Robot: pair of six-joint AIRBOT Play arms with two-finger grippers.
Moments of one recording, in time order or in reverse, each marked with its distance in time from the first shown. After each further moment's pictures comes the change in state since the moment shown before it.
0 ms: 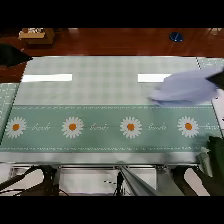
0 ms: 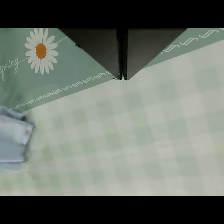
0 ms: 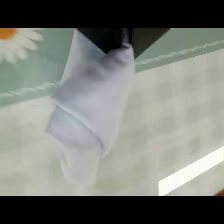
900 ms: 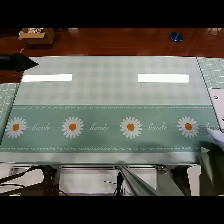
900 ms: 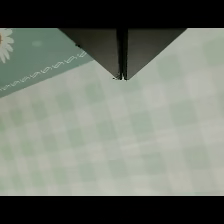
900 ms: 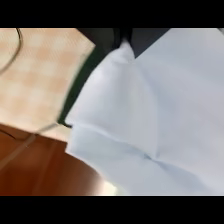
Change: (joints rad) left arm 0.027 -0.114 -0.064 0.031 0.148 0.163; right arm -0.739 0.180 0.030 -0.882 0.468 -0.004
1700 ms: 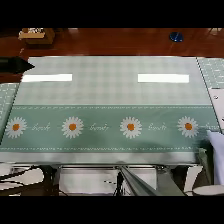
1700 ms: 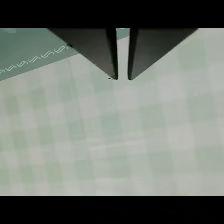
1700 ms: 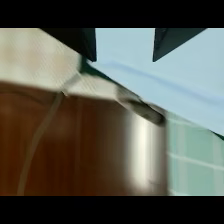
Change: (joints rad) left arm 0.020 -0.040 0.000 -0.012 0.031 0.021; right arm -0.122 0.055 -0.253 0.104 -0.472 -0.056
